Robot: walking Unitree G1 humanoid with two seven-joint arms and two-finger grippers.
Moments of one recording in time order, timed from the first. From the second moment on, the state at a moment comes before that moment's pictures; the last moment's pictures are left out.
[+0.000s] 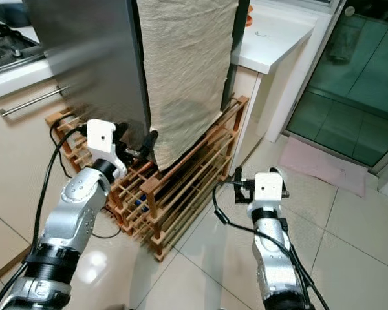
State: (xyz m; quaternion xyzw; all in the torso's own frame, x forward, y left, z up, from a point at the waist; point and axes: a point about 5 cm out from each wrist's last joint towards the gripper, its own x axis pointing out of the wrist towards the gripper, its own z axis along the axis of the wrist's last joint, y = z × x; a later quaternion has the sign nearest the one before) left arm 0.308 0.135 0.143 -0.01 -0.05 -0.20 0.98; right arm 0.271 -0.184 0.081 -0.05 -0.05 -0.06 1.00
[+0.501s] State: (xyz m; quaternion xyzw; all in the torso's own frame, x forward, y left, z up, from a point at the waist) left arm 0.254 0.159 0.133 -0.01 -0.03 -0.14 0.99; right arm 0.218 -0.219 0.099 -0.08 -0.03 -0.08 0.99
